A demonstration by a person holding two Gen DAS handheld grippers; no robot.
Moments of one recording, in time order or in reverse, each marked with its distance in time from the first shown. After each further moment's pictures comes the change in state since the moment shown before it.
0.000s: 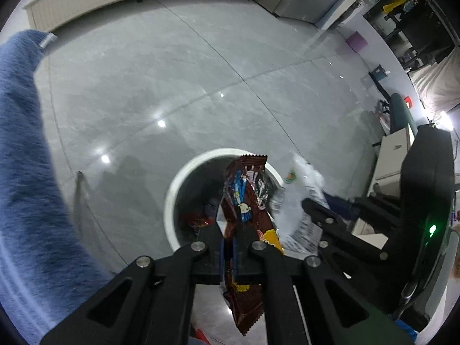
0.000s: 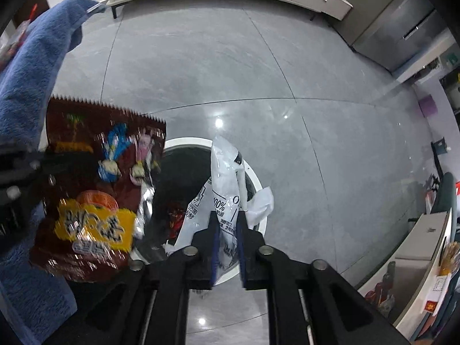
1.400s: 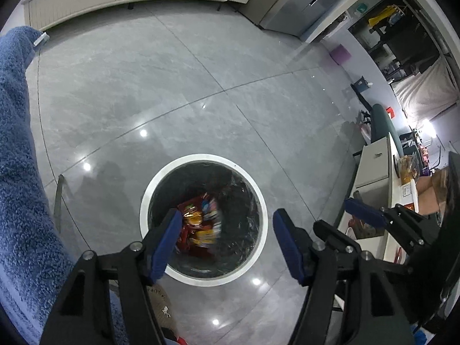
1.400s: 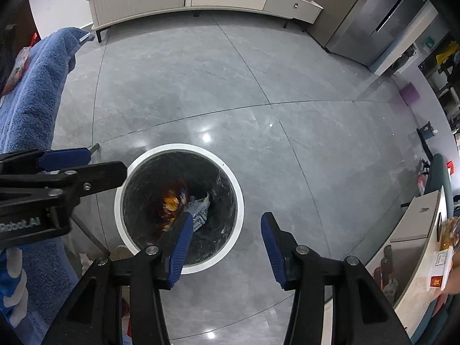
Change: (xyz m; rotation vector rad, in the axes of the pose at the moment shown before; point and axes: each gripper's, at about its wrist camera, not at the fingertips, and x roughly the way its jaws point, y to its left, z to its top) left arm -0.017 -0.018 -0.009 -0.004 -0.094 -0.090; right arm -0.043 -0.026 -0.024 0.088 -0.081 -0.037
